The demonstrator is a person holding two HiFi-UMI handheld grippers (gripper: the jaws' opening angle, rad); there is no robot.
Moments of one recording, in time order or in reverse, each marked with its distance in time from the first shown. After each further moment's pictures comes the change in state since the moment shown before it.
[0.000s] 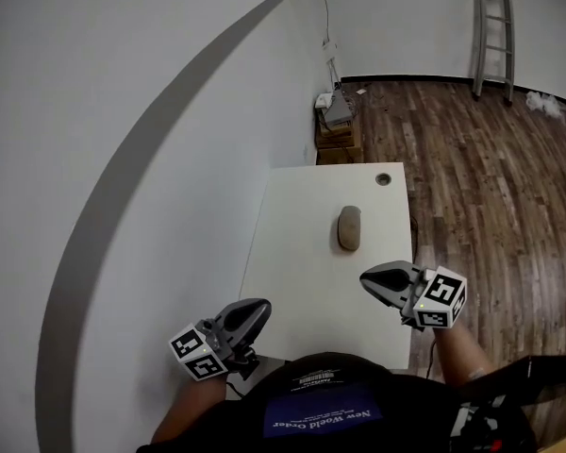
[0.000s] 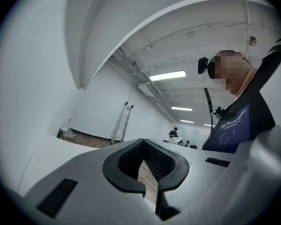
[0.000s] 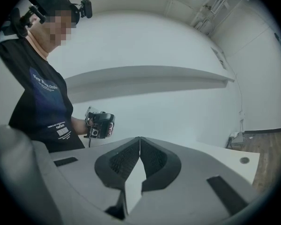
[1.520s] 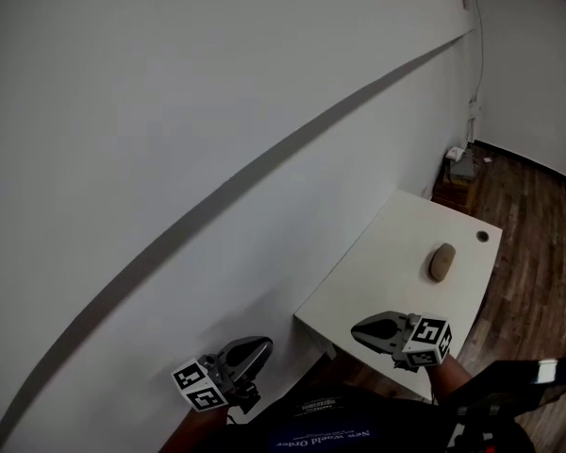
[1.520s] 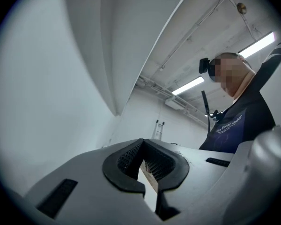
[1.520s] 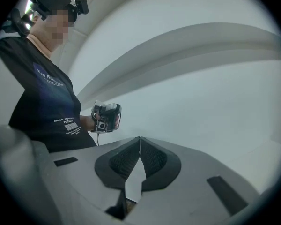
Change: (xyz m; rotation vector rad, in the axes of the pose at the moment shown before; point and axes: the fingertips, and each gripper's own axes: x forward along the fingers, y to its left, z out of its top) left arm -0.245 -0.198 0.009 0.073 -0.231 0.509; right arm 0.084 0.271 0.004 -0.058 0.111 0.647
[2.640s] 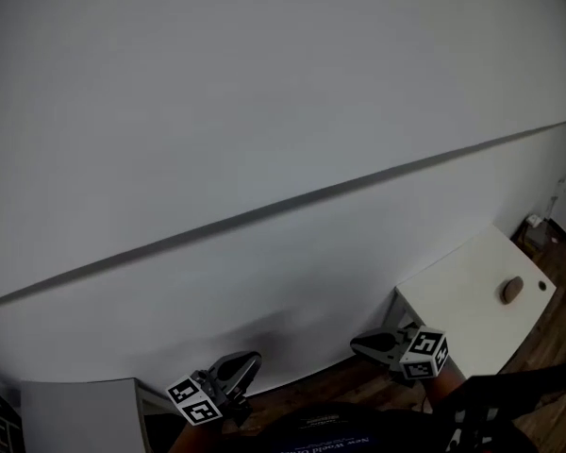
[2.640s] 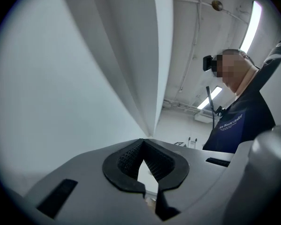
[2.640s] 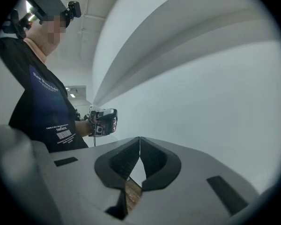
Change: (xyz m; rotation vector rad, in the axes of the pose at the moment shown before) left arm -0.481 -0.125 -0.029 0.023 -0.280 0.459; right arm 0.257 0.354 -0.020 -0.066 0.167 0.363
